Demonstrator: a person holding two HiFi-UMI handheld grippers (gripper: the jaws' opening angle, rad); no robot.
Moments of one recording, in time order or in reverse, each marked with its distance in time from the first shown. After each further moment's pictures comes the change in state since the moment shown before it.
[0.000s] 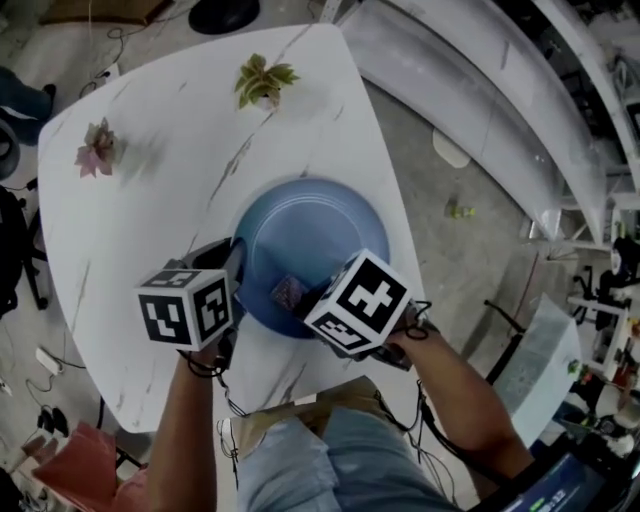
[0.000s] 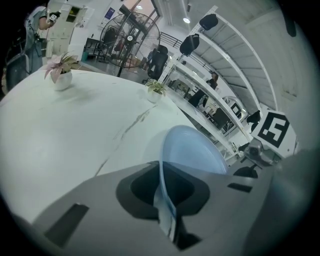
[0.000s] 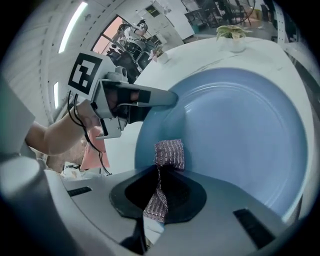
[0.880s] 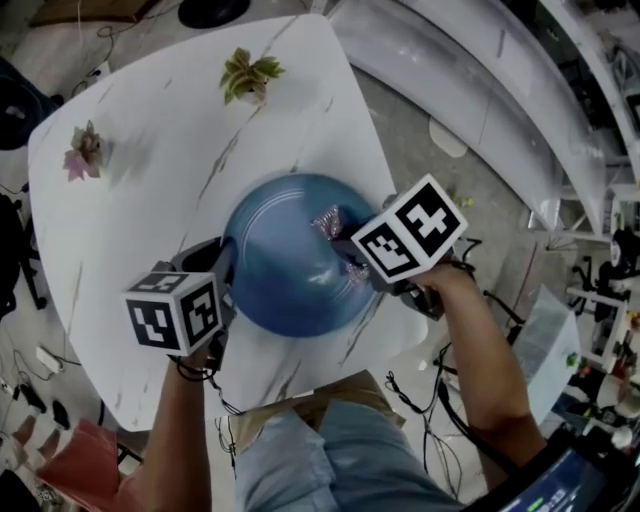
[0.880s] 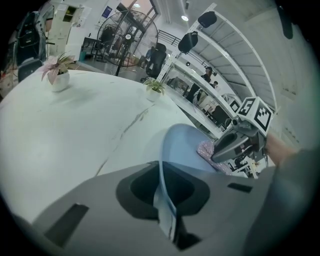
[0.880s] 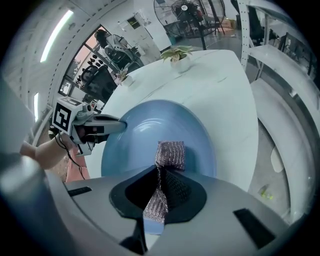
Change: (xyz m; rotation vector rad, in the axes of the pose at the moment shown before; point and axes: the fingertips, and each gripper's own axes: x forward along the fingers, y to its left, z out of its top) left arm -0.001 -0.005 0.000 0.018 0.023 -0.002; right arm -0.071 -0.104 0.012 0.147 -0.101 -0.171
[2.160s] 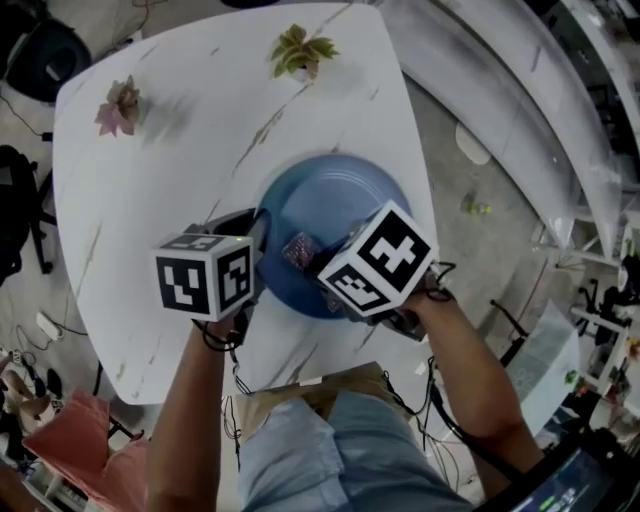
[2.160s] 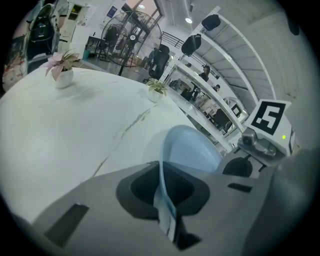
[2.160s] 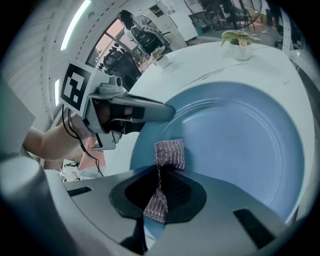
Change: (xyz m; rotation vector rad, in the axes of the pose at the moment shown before) left arm 0.001 0.005 -0.001 -0.040 -0.014 -0.001; right arm 0.053 0.107 -0.005 -0.178 0.099 0.166
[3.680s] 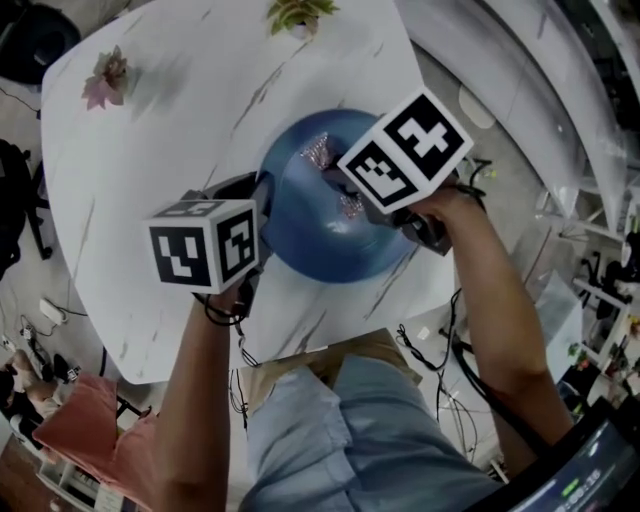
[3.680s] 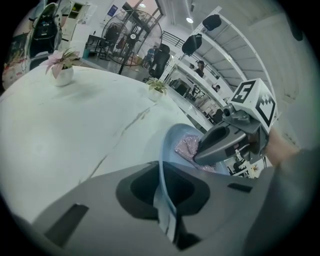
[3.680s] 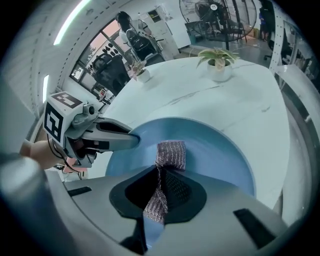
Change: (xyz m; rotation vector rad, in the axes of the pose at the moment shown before) left arm 0.002 -0.004 0.001 -0.004 0.008 -0.006; right arm -0.035 -0.068 0.049 0.005 -0.058 -0.150
